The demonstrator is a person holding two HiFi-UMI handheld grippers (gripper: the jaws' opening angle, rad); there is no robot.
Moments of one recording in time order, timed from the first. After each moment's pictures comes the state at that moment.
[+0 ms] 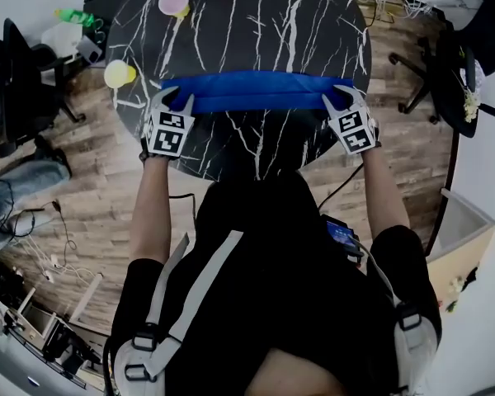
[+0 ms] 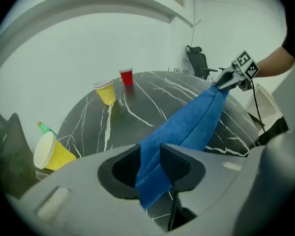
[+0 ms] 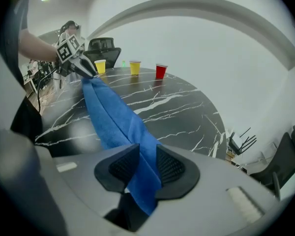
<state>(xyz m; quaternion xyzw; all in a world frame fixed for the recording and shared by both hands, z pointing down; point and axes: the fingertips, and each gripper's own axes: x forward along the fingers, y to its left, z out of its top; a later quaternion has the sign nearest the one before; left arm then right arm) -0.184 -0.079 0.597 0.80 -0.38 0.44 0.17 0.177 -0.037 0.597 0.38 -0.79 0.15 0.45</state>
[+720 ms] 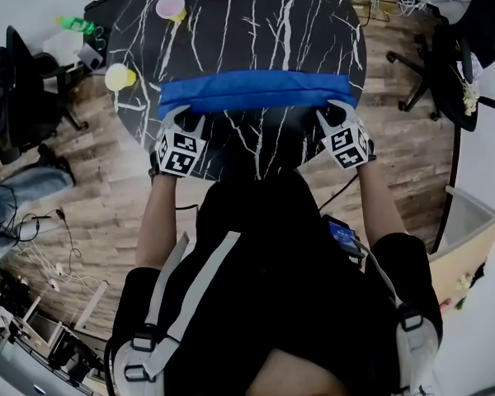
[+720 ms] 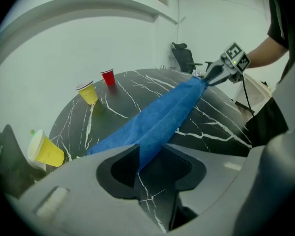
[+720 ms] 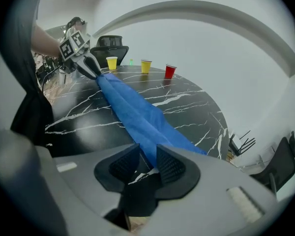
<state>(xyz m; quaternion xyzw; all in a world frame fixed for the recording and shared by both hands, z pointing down) -0.155 -0.018 0.600 0.82 -0.33 0.45 0.14 0.167 0.020 0.597 0.37 -0.79 0.13 0.46</state>
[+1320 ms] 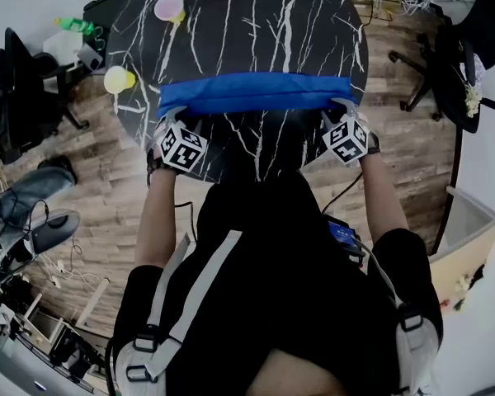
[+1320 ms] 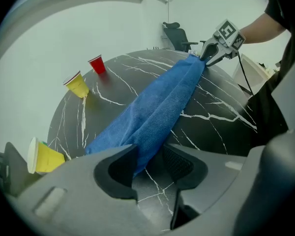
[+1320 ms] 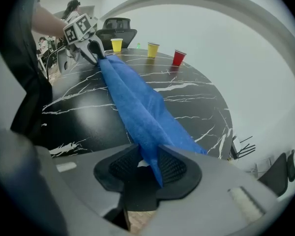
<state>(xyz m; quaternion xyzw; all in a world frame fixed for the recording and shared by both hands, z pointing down) -0.164 -0.016 0.630 0.78 -0.28 0.55 0.13 0.190 0.017 0.626 0.32 -0.77 0.13 0.54</state>
